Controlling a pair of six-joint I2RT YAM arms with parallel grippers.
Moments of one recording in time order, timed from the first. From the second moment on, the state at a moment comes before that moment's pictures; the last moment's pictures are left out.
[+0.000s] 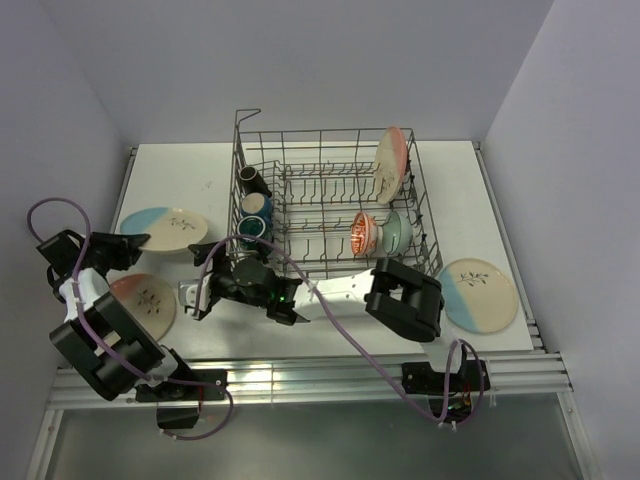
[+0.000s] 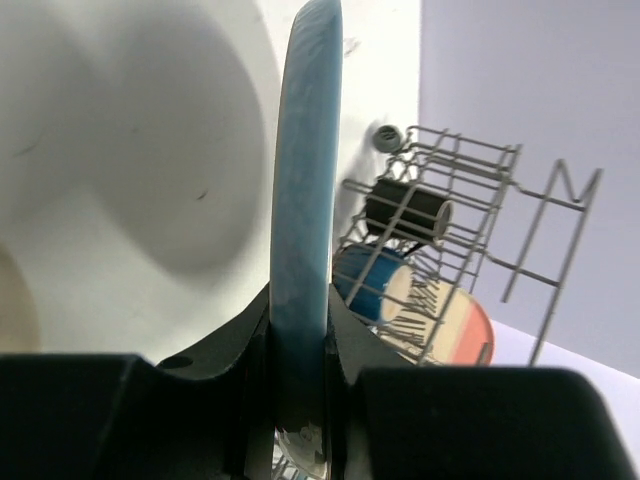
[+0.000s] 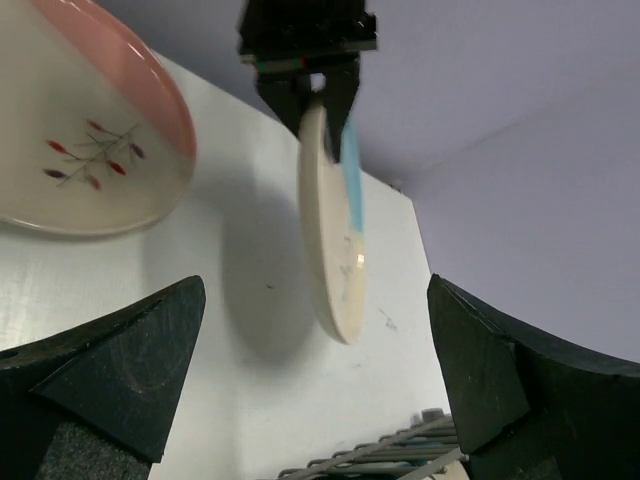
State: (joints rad) left arm 0.74 1.31 0.71 -0.15 0.75 -0.88; right arm 1.25 2.06 1.33 0.69 0.03 -0.87
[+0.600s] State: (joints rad) left arm 0.74 1.29 0.73 0.00 0.79 -1.04; right arm 1.26 1.86 1.26 0.43 -0.37 -0.80
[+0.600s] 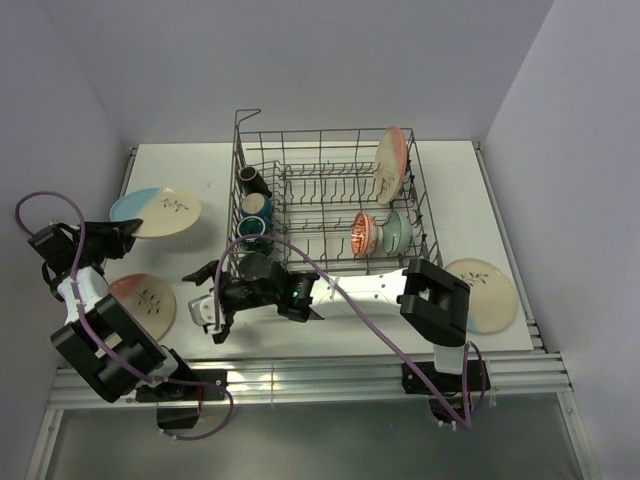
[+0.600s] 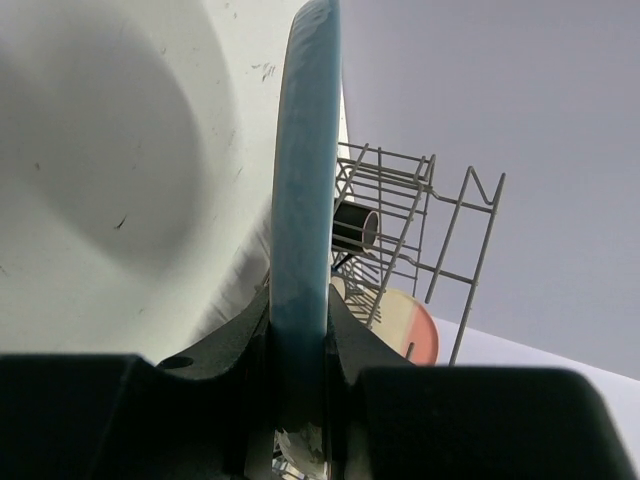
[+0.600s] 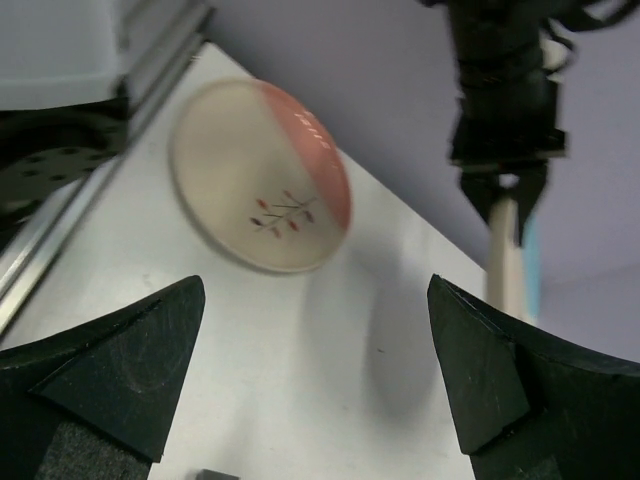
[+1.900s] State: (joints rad) left arm 0.54 1.26 0.83 0.73 0.87 -1.41; right arm 0.73 1.62 1.70 -0.14 -0.78 0.05
